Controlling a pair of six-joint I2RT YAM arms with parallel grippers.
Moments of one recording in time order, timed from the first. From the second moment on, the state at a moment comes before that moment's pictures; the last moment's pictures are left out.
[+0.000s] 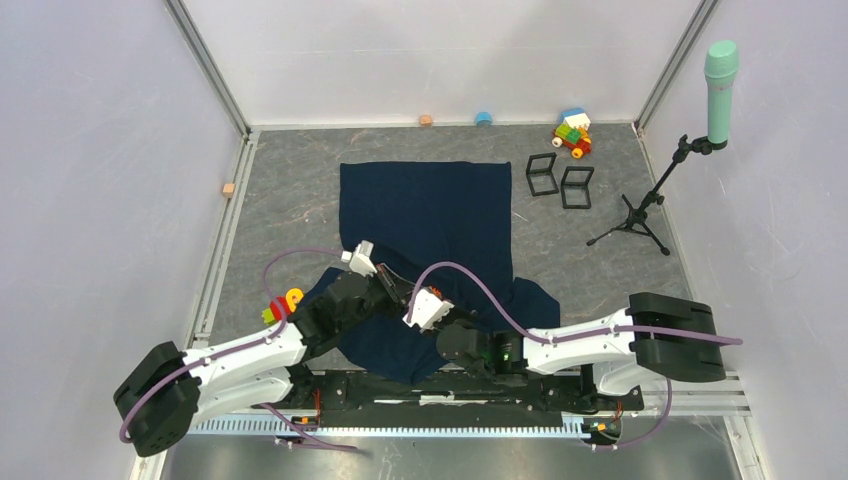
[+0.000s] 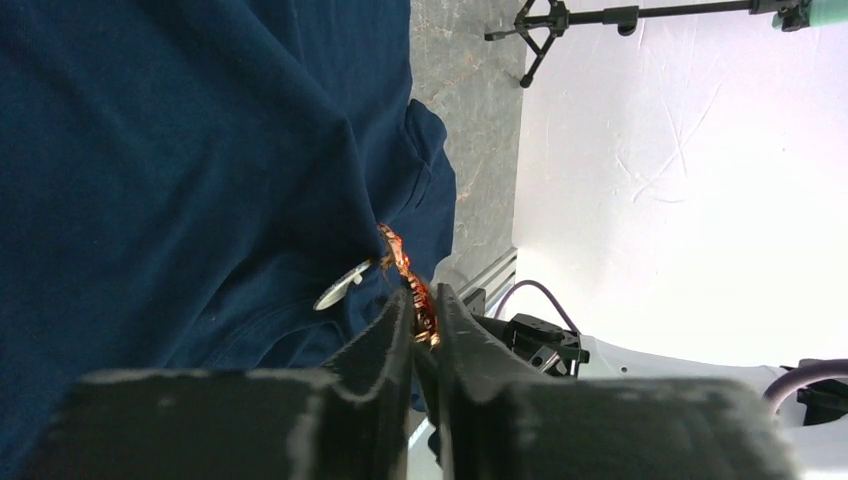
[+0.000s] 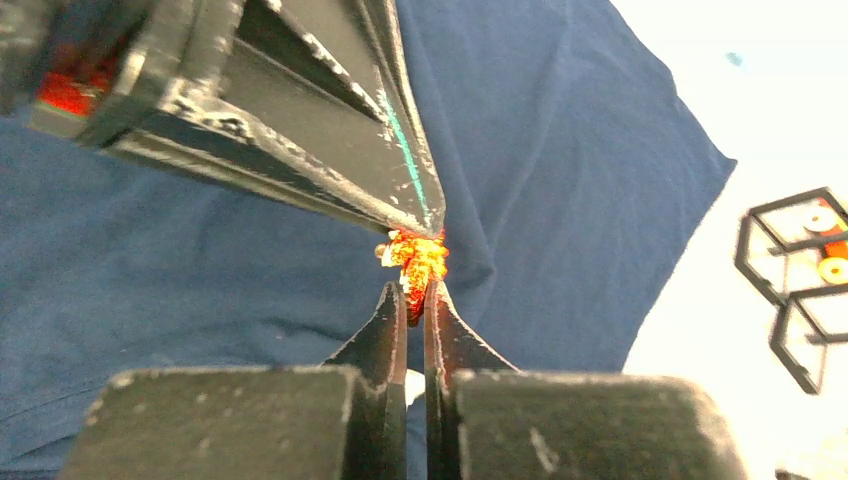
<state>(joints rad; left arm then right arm) -0.87 0.94 0.27 0.32 0.00 -1.32 1.46 1.42 0.58 0.35 0.85 -0.12</state>
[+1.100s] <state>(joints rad) -0.94 0.81 0.42 -0.01 0.25 -0.61 0.78 1.06 0.46 0.17 -0.60 0.24</state>
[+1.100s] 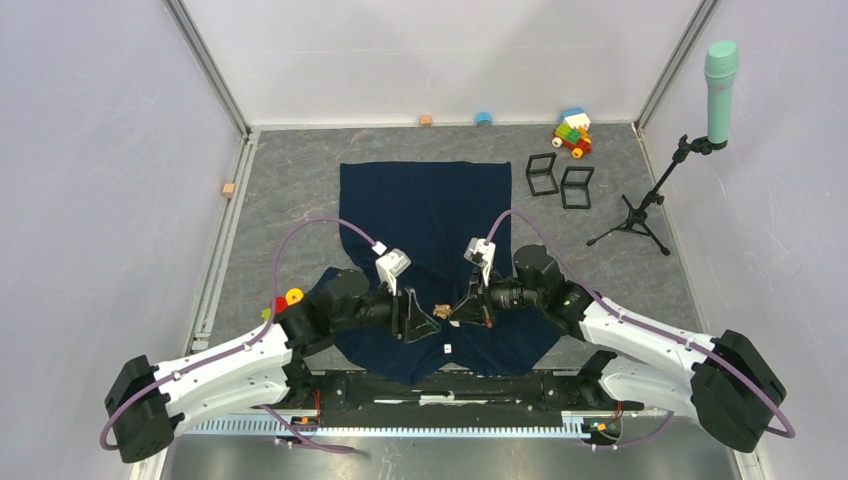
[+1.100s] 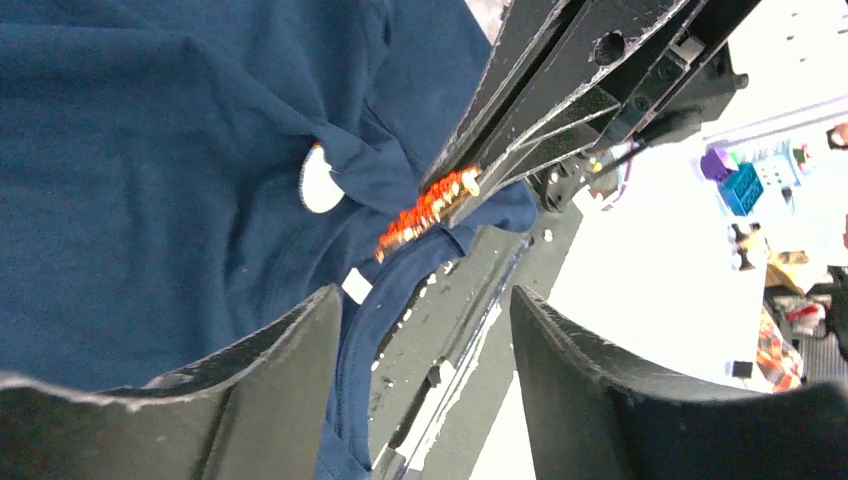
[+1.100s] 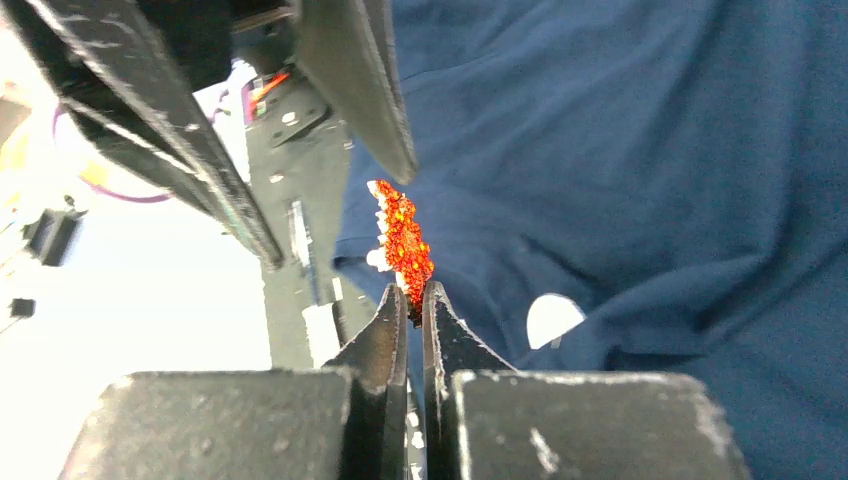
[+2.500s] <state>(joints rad) -1.09 0.93 0.43 0.07 0.26 -0.53 0.78 1.12 0.52 -0.02 -0.86 0.17</state>
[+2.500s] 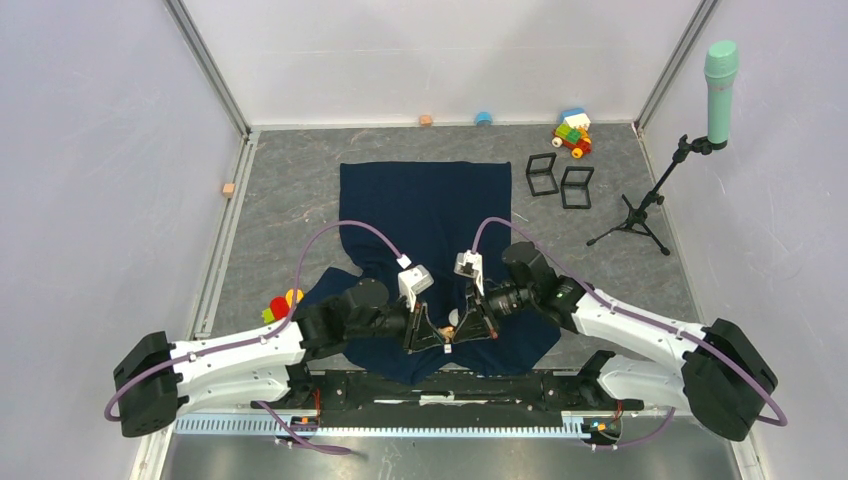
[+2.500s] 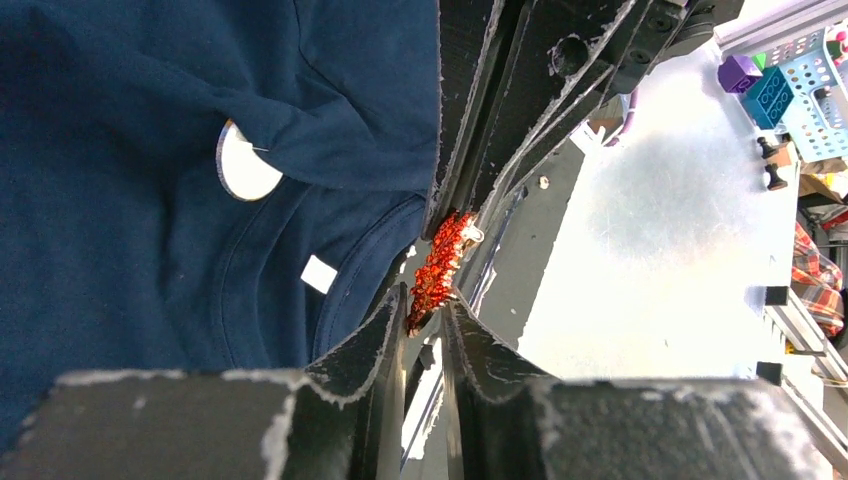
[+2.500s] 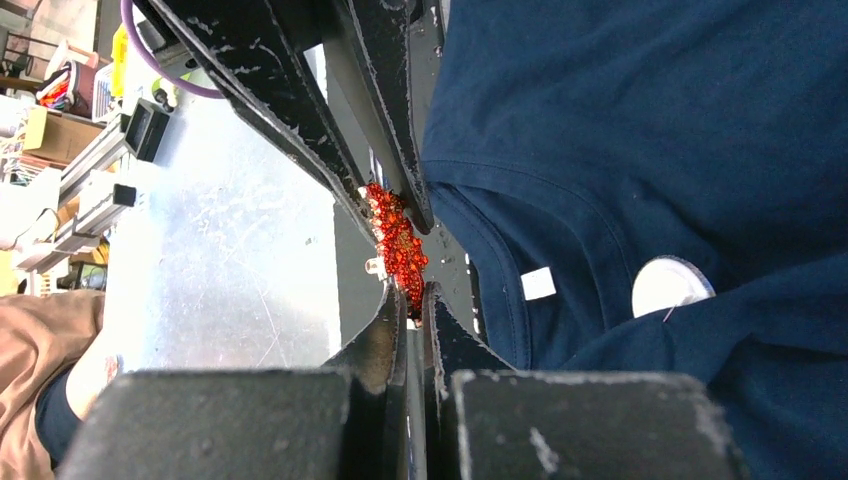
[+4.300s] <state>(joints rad) -1.14 0.83 0.29 0.45 0.32 -0.65 0.73 0.89 0.22 0.77 -0.94 0.68</state>
